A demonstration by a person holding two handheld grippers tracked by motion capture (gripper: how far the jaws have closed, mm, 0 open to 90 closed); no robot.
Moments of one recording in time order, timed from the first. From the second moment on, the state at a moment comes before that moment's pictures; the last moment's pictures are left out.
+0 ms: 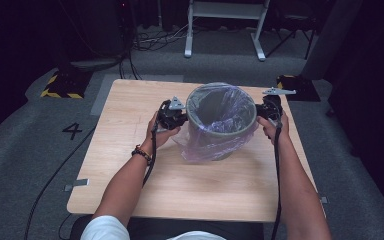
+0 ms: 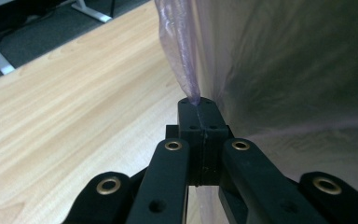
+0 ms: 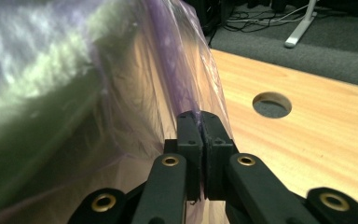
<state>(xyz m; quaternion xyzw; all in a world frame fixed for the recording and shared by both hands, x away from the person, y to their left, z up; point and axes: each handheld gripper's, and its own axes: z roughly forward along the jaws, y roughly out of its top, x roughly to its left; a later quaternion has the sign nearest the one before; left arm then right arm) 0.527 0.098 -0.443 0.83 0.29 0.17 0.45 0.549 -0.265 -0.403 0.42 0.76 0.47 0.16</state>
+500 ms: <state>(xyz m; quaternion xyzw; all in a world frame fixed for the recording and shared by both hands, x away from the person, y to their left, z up) 0.496 0.128 -0.451 0.83 0.29 0.20 0.44 0.518 -0.275 -0.421 0.40 0.77 0.47 0.17</state>
